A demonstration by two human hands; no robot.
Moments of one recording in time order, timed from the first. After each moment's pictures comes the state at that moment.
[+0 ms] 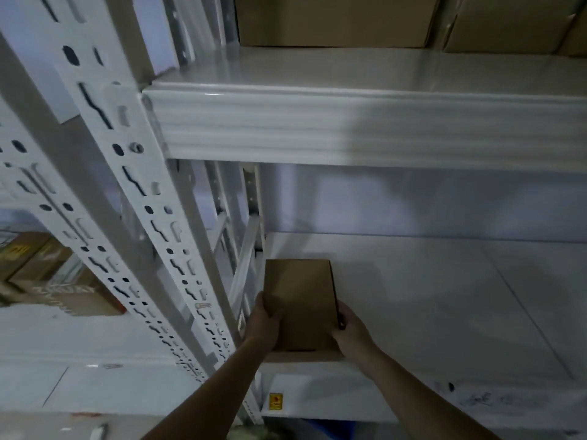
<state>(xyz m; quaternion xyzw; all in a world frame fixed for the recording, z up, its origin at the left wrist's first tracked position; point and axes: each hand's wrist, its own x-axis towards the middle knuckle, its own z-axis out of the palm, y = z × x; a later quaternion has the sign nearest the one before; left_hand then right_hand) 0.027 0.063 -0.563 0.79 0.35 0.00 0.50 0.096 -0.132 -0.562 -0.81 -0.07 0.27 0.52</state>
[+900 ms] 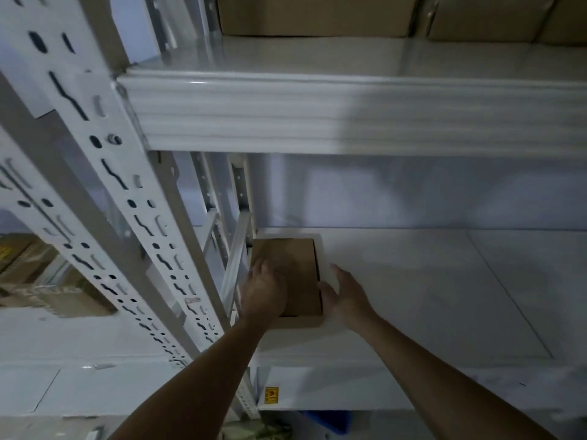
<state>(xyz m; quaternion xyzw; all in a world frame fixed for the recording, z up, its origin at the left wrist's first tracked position) 0.059 0.057 -0.519 0.93 0.28 0.03 0.24 0.123 -0.124 -0.506 -0.91 -0.16 0.16 0.34</state>
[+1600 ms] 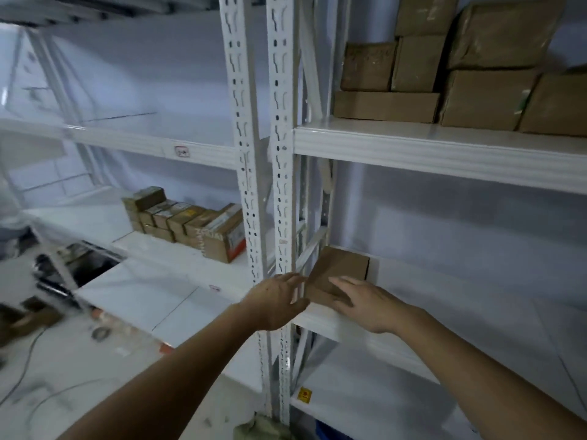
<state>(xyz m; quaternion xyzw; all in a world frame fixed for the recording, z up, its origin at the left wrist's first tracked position) -0.192 -0.028 -0.378 0.98 0.19 0.02 0.11 -0.020 -0.196 -0.375 -0.82 -0.54 0.15 0.09</state>
